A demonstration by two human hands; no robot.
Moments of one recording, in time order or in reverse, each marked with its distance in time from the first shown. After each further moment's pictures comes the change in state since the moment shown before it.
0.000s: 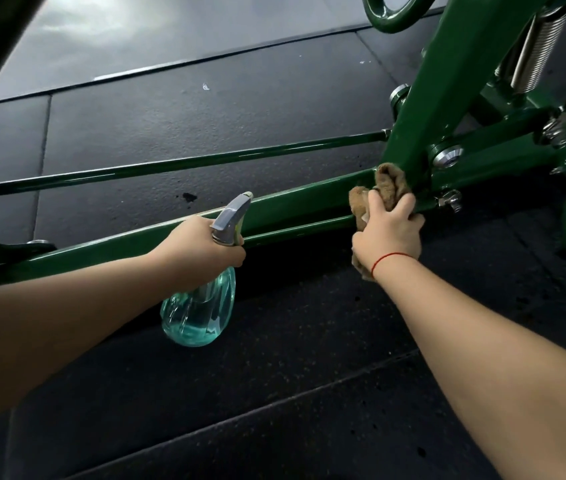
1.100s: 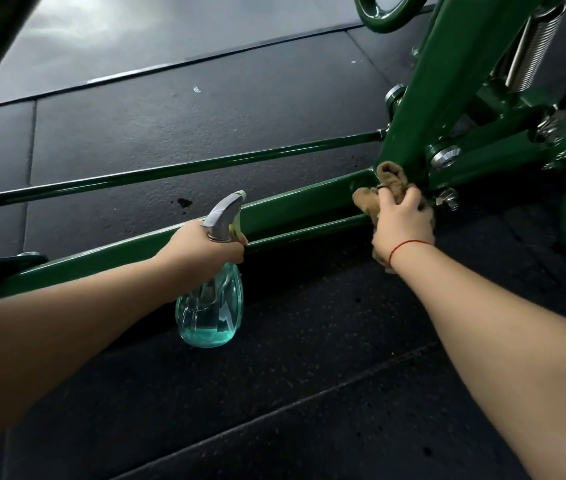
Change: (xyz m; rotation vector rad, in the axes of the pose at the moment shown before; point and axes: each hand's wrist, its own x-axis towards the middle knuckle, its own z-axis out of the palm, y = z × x) left_hand 0.010 -0.004 -0.001 -0.234 -0.059 -0.061; right_hand 0.025 0.018 -0.005 -0.123 -0.016 -0.036
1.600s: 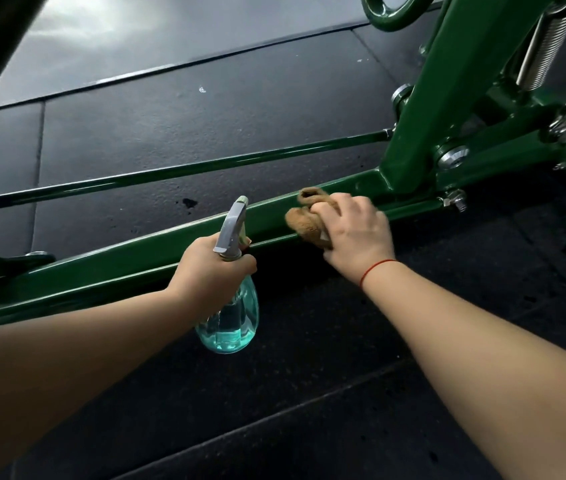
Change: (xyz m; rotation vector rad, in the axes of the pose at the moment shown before) left_hand -0.007 -0.016 0.025 -0.049 0.143 0.044; right_hand -0.031 -0.046 0.006 -0.099 0.104 -0.535
